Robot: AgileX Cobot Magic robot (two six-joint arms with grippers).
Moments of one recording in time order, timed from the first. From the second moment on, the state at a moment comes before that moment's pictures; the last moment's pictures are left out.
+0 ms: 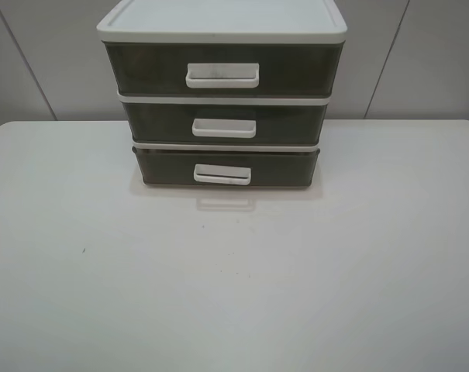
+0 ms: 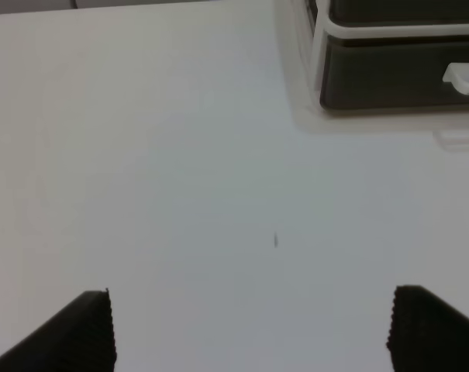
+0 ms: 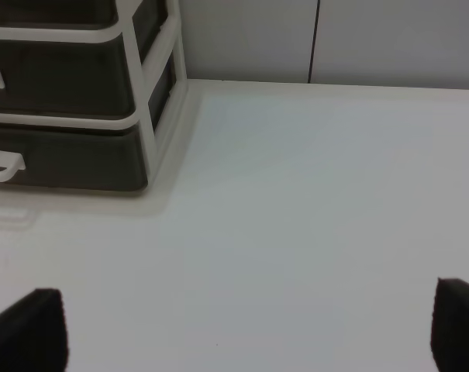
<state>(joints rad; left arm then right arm) 0.04 0.00 -0.50 -0.10 1.06 0.11 0.04 0.00 -0.52 -0.03 1.06 0.00</state>
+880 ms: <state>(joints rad) 0.04 0.00 -0.50 -0.10 1.06 0.11 0.21 0.23 -0.58 -0.08 1.06 0.00</state>
